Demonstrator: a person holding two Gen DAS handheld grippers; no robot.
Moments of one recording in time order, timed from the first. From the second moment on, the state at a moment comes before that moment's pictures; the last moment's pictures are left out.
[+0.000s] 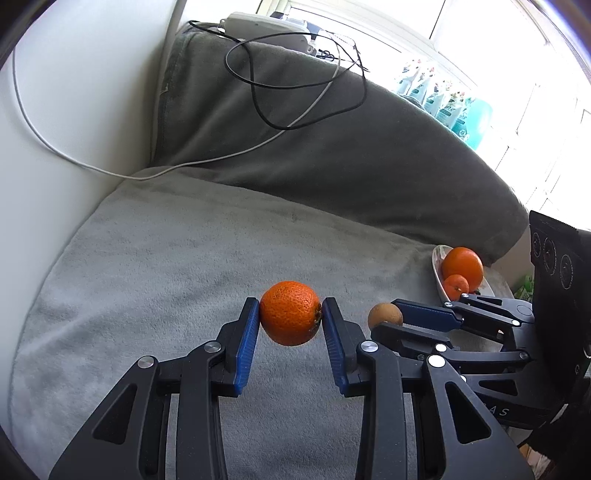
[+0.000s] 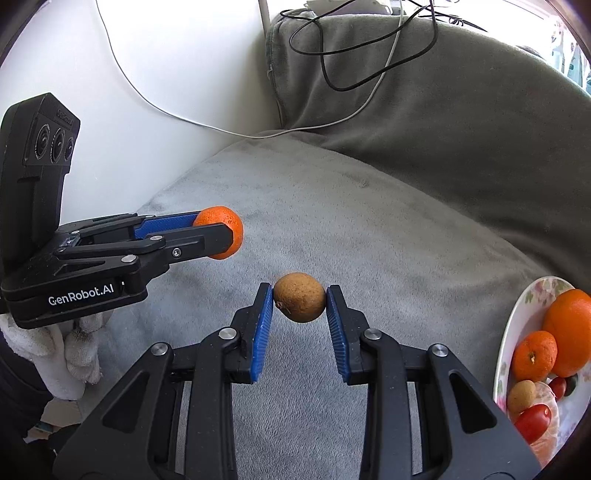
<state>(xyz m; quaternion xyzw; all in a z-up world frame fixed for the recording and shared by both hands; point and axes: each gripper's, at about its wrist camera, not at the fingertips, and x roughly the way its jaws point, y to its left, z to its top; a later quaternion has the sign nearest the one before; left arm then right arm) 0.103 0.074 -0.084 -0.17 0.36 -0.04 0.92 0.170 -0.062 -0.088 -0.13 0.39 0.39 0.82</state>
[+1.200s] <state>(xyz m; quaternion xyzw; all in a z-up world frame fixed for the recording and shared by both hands) 0.130 -0.056 -0.051 -0.12 0.35 -0.16 0.92 0.185 -0.254 -0.038 -0.04 0.36 0.25 0.90</state>
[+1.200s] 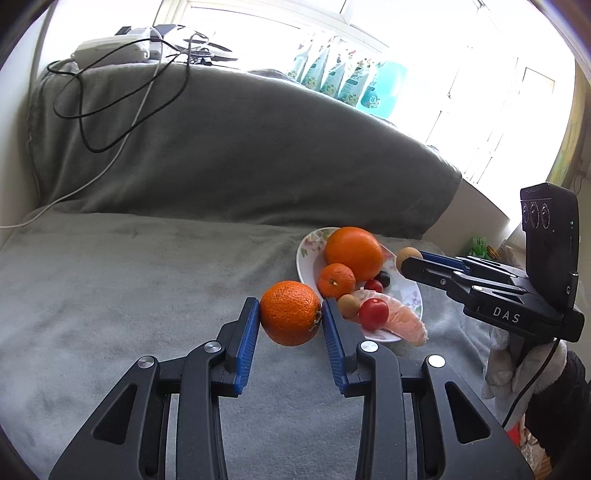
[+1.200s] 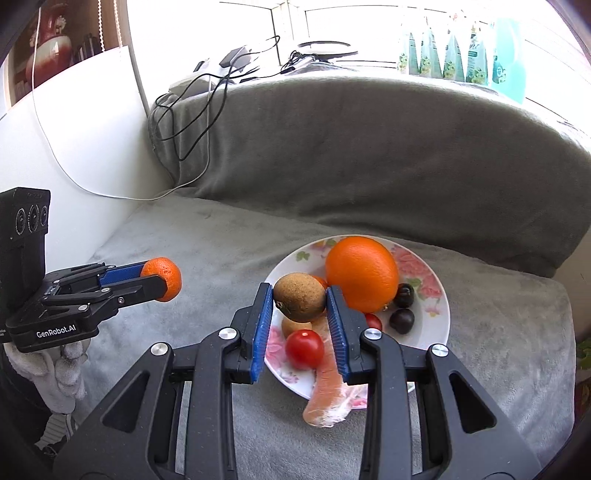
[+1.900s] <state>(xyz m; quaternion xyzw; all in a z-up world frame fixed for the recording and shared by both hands) 0.177 -0.117 -0.050 -0.09 0.36 -0.20 0.91 0.203 -0.311 -0.075 0.00 0.39 0.21 0.90</state>
